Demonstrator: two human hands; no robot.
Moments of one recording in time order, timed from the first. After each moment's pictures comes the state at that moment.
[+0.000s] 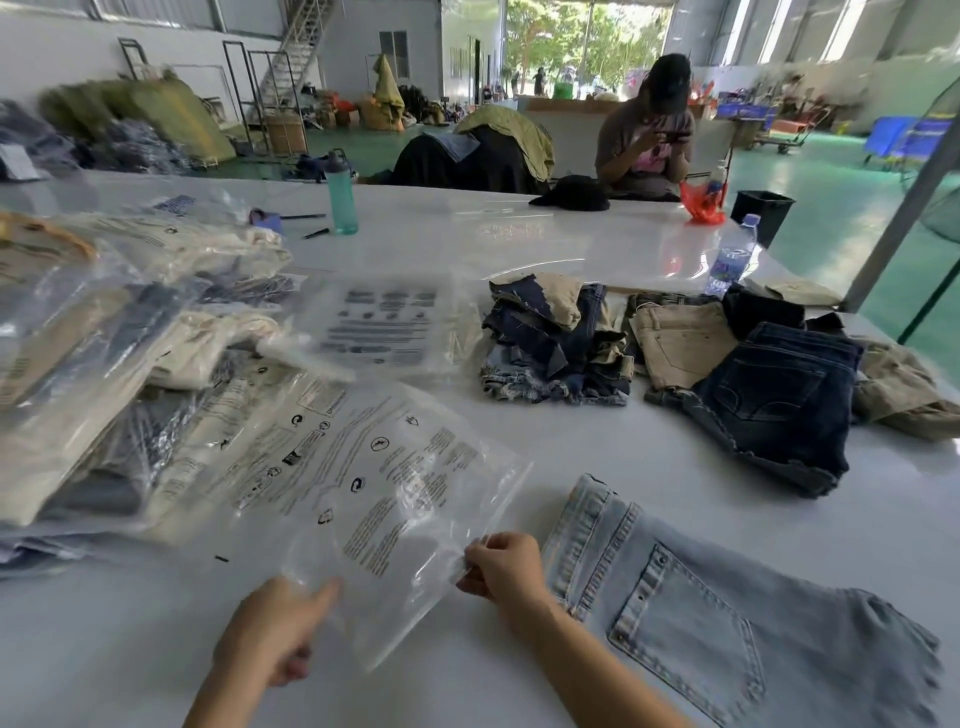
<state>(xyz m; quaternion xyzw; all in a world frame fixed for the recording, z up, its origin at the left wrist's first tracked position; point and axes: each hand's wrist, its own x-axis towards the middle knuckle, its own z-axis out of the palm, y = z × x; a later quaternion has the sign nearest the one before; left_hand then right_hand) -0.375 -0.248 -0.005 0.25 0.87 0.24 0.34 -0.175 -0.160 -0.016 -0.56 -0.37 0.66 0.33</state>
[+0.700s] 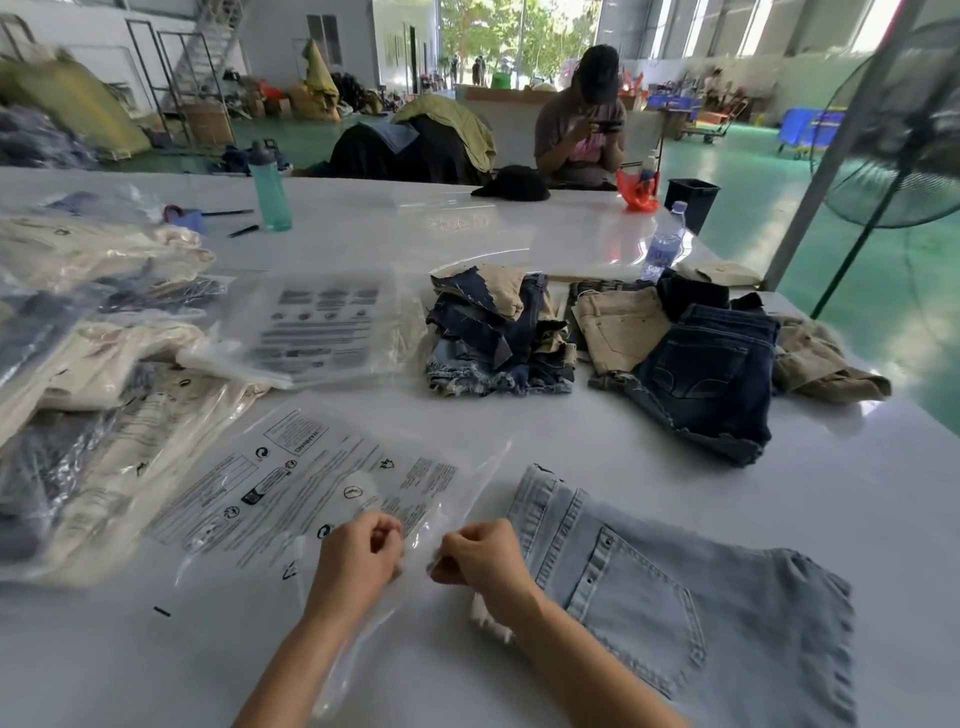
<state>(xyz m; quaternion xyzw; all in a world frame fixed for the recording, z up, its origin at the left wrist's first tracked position) -0.292 -0.183 -0.007 0.54 0.70 0.38 0.27 -0.145 -0.154 0.001 -0.56 -0.42 0.63 0.33</state>
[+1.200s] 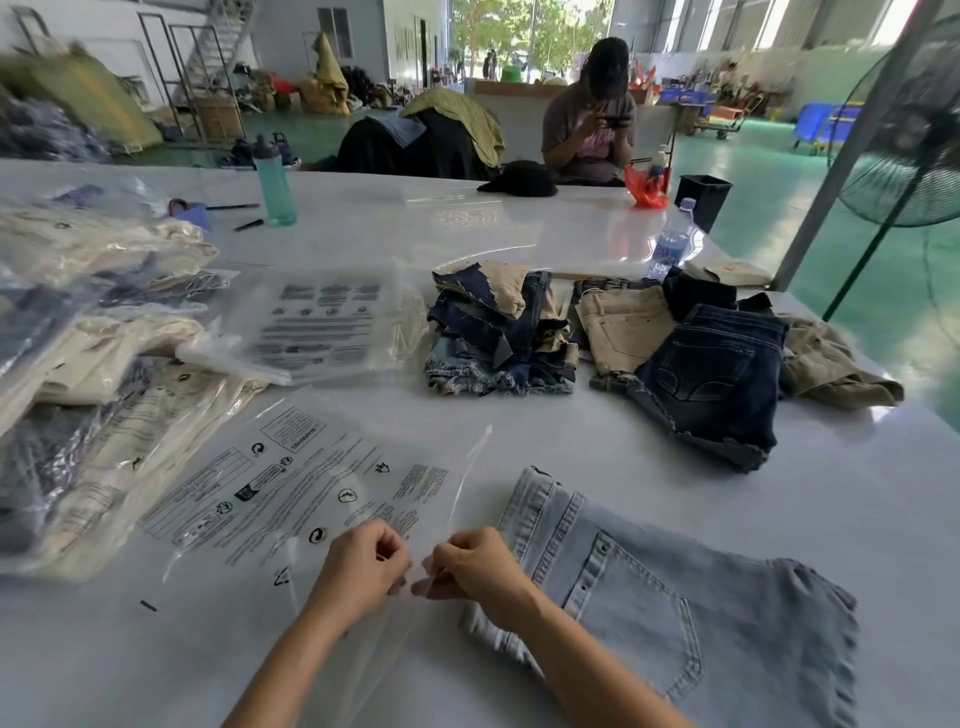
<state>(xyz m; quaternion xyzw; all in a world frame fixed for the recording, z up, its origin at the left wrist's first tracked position) -0.286 -0.176 -0.017 0.53 0.71 0.33 0.33 -0.132 -0.147 -0.007 -0.51 -0.45 0.69 0.25</state>
